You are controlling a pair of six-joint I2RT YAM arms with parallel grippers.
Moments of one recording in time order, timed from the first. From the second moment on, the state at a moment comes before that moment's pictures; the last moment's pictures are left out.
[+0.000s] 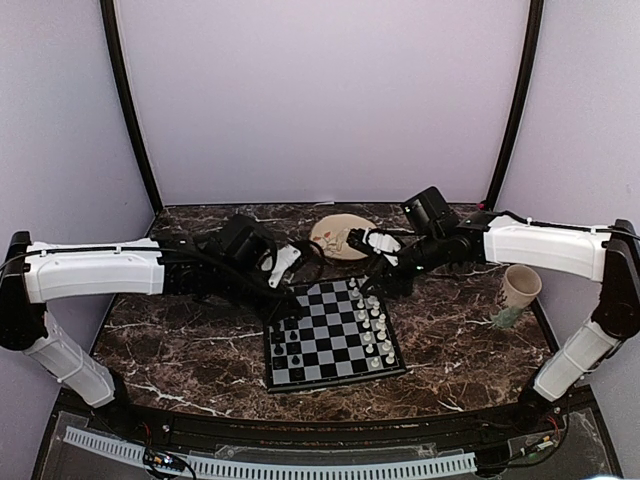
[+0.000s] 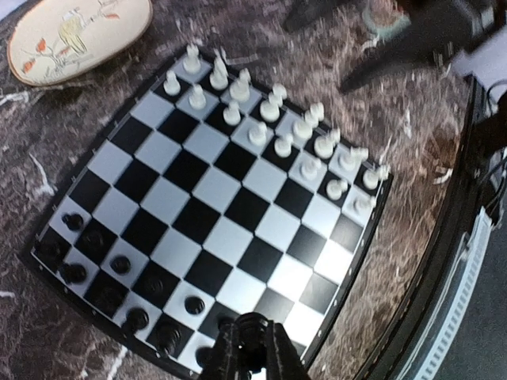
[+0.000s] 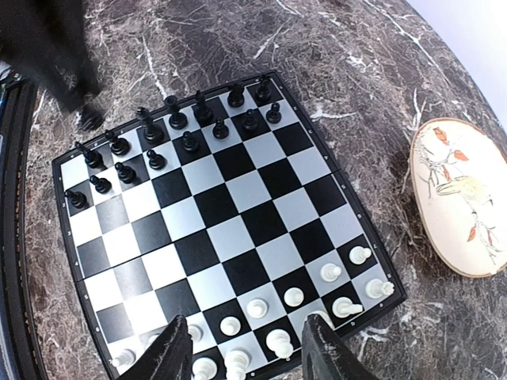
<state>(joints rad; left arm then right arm) -0.94 1.48 1.11 -0.46 0.11 -0.21 0.72 1.55 1.13 -0.45 -0.41 -0.47</state>
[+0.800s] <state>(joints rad) -1.24 1.43 0.90 -0.55 -0.15 -0.36 0.72 1.55 1.11 -0.43 -0.41 -0.48</state>
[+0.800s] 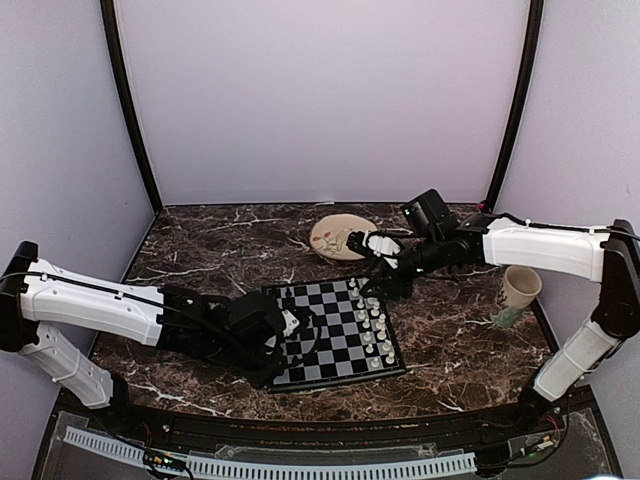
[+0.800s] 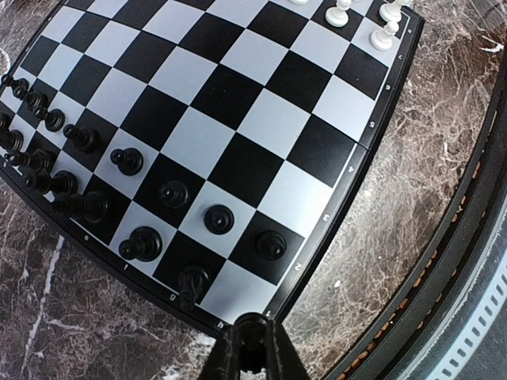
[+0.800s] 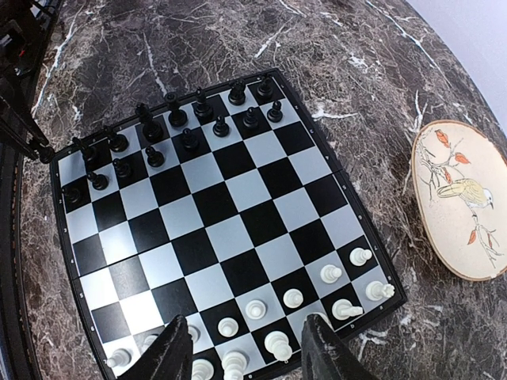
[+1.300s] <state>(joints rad) -1.24 1.49 0.89 -0.51 -0.17 -0.37 0.72 1.55 1.11 -0.42 -0.41 -0.48</state>
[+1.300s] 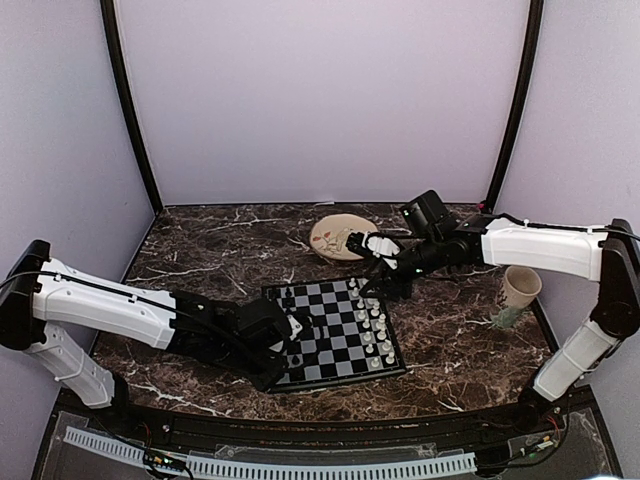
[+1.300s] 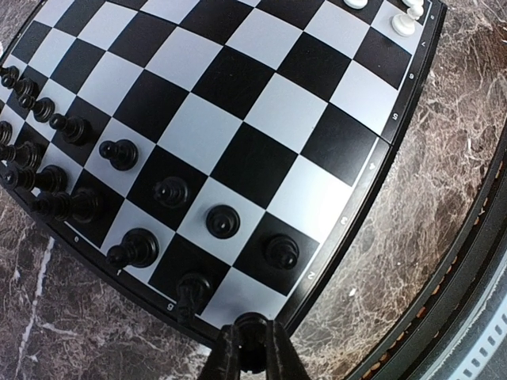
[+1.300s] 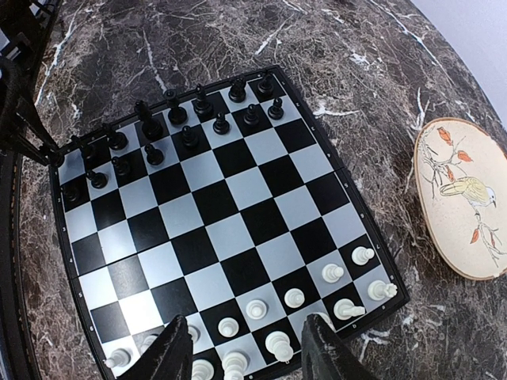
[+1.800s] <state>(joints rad) -1.24 1.52 0.87 -0.50 -0.20 -0.38 0.71 1.56 1.11 -0.42 -0.41 -0.48</state>
